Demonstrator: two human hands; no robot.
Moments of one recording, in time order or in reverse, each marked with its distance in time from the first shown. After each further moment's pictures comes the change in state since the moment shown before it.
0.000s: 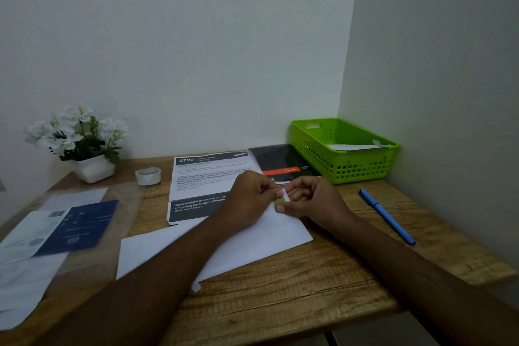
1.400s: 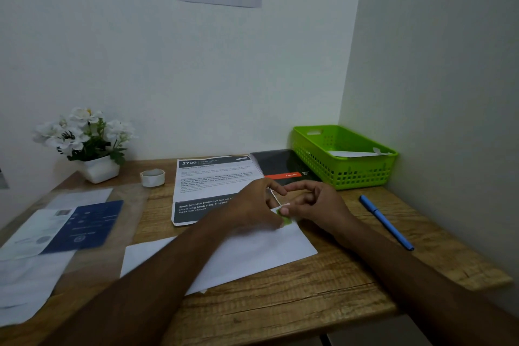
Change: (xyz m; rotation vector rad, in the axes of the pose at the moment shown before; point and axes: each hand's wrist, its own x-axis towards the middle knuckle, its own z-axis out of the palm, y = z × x) left_hand -0.006 0.008 -0.010 -0.093 -0.288 -0.234; right_hand -0.004 -0.002 -0.004 0.032 -0.050 -0.004
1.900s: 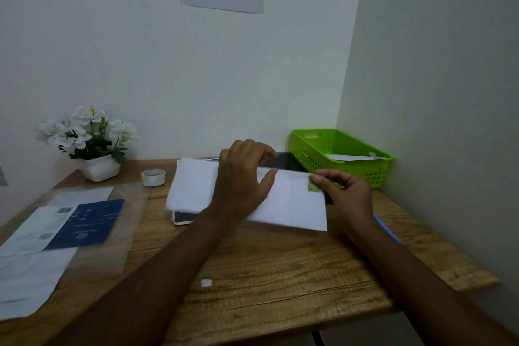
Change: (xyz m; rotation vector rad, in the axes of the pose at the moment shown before) left_hand -0.015 0.025 -0.018 0.469 0.805 0.574; right_hand -0.002 -0.012 -0.019 0.247 0.486 -0.083
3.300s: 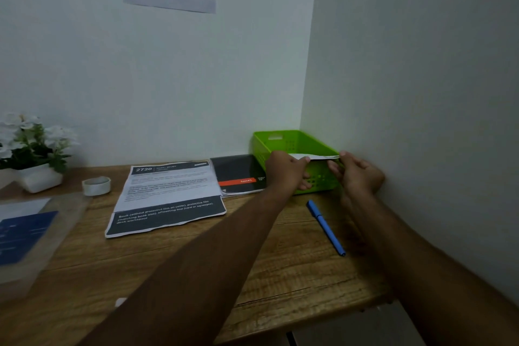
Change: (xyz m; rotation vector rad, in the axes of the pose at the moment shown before) left_hand 0.062 0.106 0.162 -0.722 -0.330 -0.887; right_hand 0.093 -0.007 -0.090 0.377 0.510 0.159
